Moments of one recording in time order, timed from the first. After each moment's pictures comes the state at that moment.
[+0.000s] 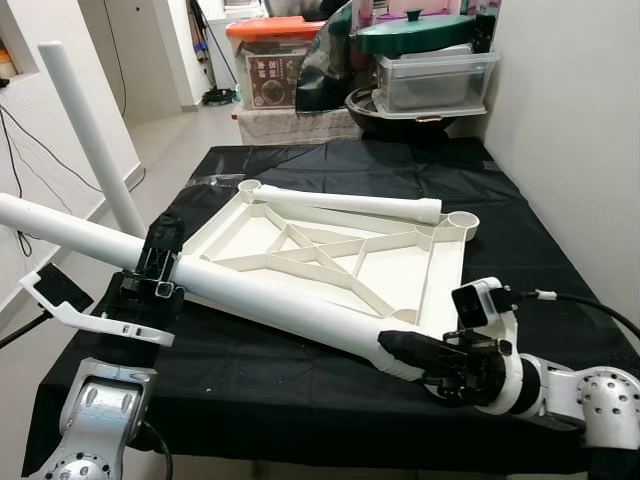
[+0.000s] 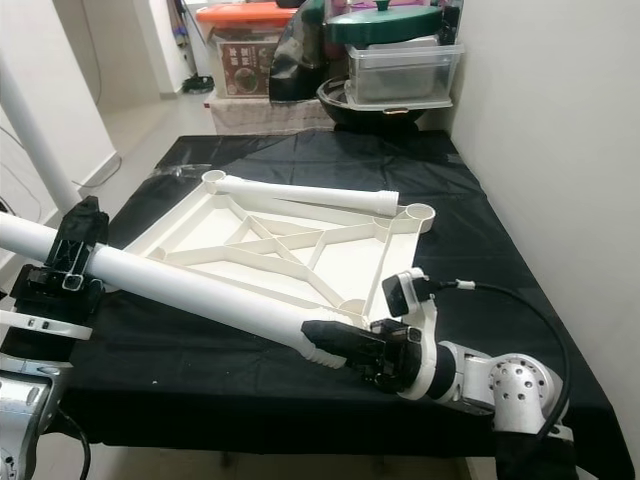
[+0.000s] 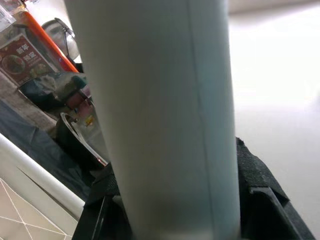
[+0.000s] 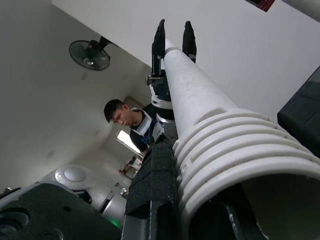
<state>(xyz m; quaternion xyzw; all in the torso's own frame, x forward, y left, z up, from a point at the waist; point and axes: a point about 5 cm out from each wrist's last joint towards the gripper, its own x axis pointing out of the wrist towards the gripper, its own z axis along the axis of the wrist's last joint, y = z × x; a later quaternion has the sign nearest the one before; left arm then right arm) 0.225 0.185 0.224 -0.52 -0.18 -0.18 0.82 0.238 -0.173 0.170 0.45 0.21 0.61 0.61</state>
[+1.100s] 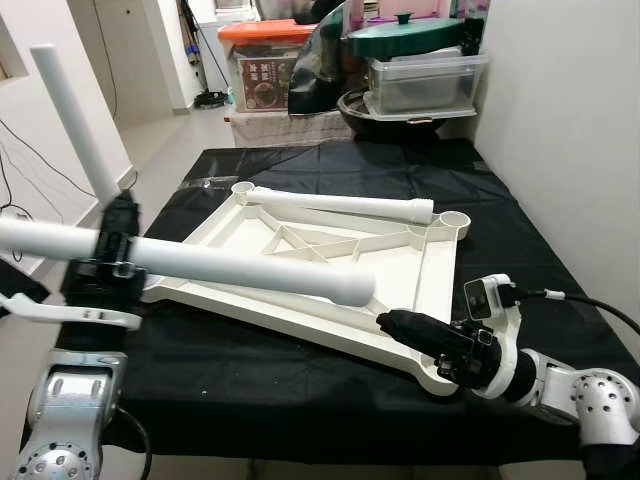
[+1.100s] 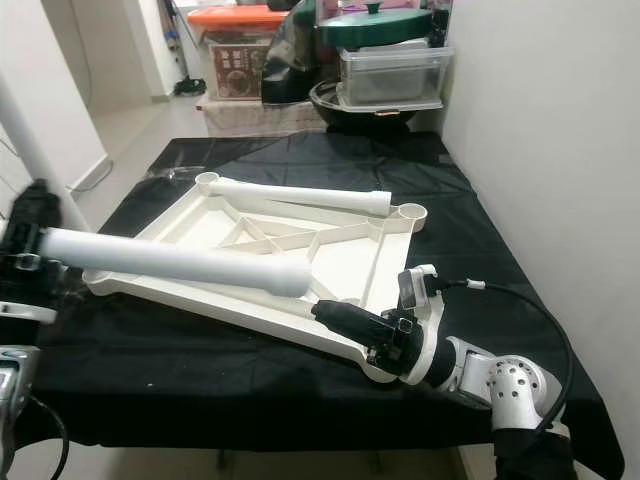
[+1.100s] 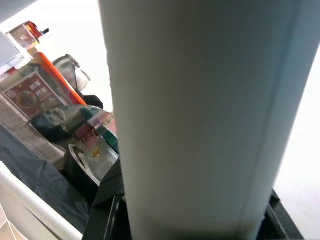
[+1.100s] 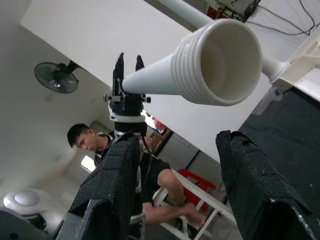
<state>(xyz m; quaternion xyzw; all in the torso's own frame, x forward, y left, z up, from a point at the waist) 0.224 0.215 0.242 -0.51 -0.23 -0.14 0.82 0.256 -0.187 0.154 0.44 0.18 0.56 0.68</state>
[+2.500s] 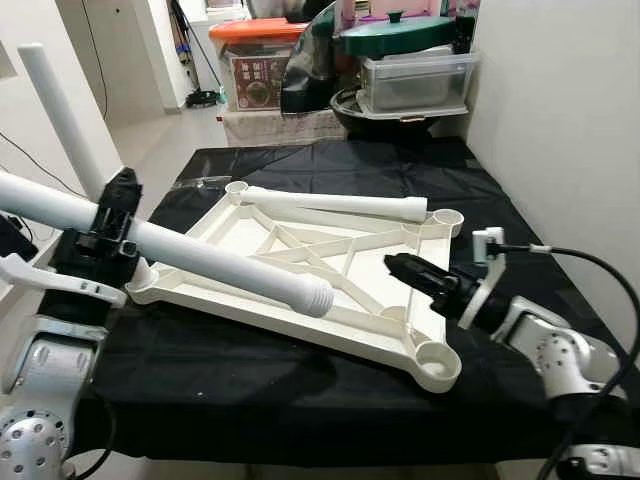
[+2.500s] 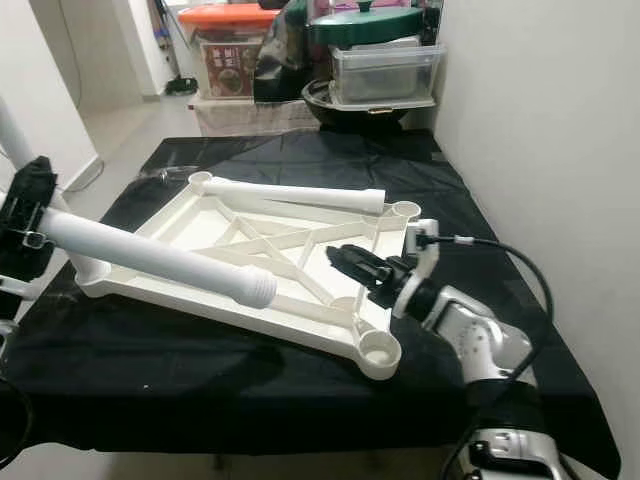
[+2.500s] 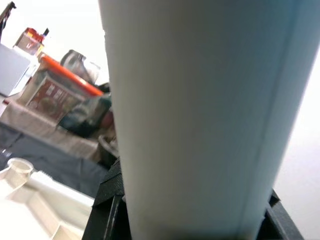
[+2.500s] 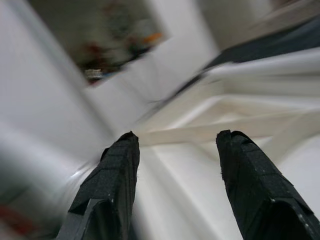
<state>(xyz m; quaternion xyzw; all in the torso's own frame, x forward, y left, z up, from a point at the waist) 0.241 0.210 0.255 -0.36 -0.19 -0.13 0.90 0.331 -0.186 0.169 0.19 0.04 0.34 0.92</state>
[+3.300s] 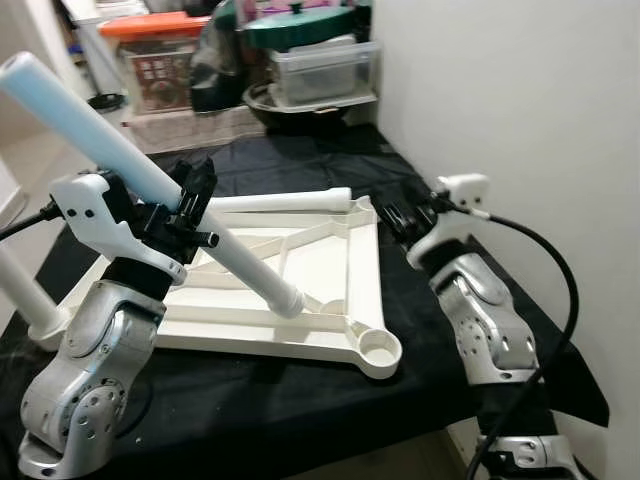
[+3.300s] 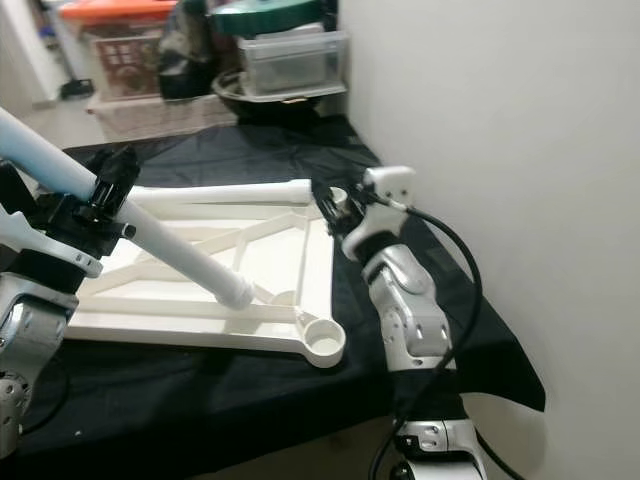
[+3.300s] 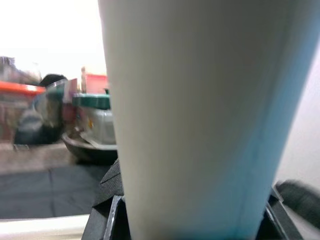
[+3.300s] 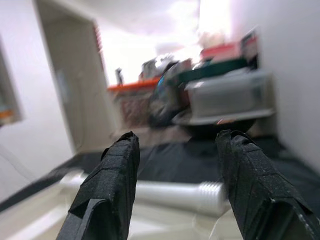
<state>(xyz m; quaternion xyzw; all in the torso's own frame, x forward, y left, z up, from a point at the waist) 0.257 0.166 0.281 -0.13 -0.23 -0.11 0.96 0.339 -0.133 0.245 0.08 -0.17 0.19 0.96</state>
